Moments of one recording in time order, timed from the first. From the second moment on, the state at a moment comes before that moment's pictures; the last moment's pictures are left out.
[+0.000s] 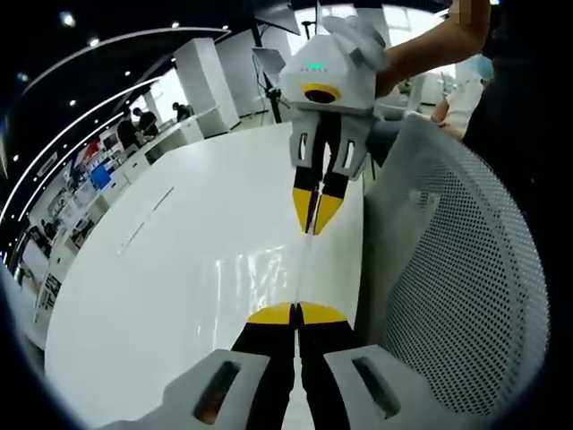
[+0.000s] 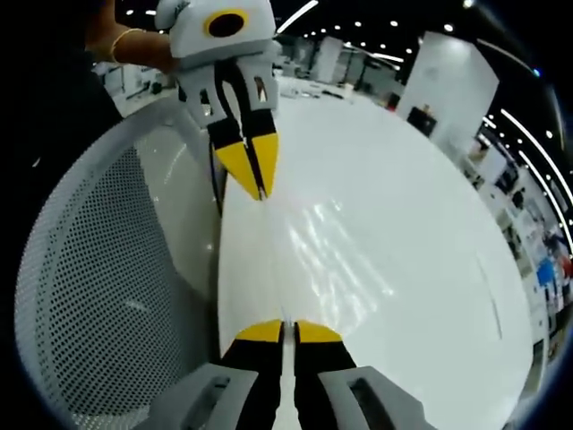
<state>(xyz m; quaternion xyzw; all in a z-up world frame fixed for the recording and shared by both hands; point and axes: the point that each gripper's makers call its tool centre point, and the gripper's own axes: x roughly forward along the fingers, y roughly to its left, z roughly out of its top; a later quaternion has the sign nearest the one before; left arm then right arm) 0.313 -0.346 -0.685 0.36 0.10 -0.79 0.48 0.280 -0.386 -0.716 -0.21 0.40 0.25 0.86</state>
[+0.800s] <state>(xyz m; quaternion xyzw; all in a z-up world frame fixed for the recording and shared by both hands) 0.325 -0.336 -0.690 0.35 0.11 -0.78 0.50 0.261 -0.408 -0.728 -0.21 0.43 0.24 0.85</state>
